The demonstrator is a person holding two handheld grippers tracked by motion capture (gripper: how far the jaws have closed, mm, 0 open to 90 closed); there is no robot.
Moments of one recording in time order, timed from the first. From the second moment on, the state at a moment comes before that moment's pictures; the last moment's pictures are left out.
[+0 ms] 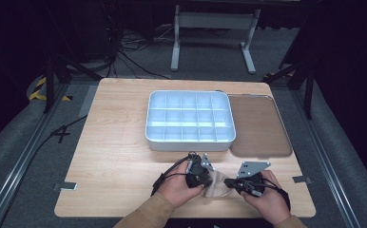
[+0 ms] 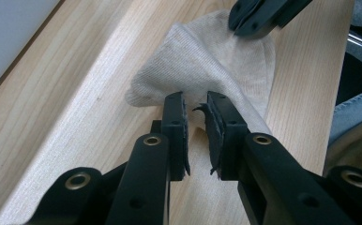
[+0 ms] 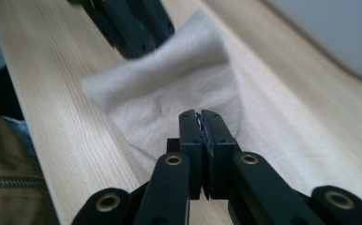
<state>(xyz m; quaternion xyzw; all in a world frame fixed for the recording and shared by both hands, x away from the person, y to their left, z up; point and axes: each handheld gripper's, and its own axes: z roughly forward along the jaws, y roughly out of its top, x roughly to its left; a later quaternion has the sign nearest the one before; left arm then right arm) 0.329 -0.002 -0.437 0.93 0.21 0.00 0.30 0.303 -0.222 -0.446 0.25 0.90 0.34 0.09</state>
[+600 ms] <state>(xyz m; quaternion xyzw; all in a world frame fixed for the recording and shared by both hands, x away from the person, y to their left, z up) 0.330 0.003 -0.449 0.96 0.14 0.00 0.24 0.306 -0.216 -0.457 0.24 0.91 0.33 0.08</state>
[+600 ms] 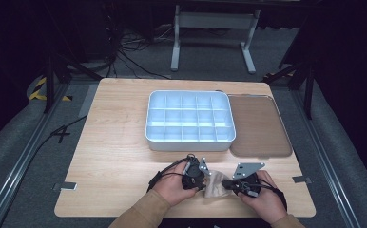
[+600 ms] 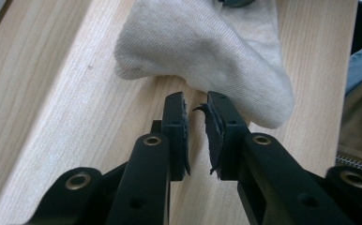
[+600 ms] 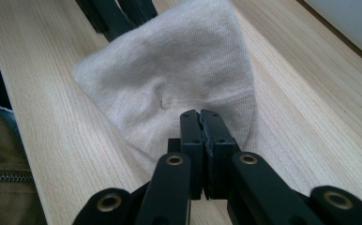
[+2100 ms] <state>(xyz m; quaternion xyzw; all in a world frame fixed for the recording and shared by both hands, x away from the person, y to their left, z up) 0.321 -0.007 -0.438 0.96 0.05 0.04 0.26 0.305 -0.193 -0.468 0.25 0.89 0.38 0.03</state>
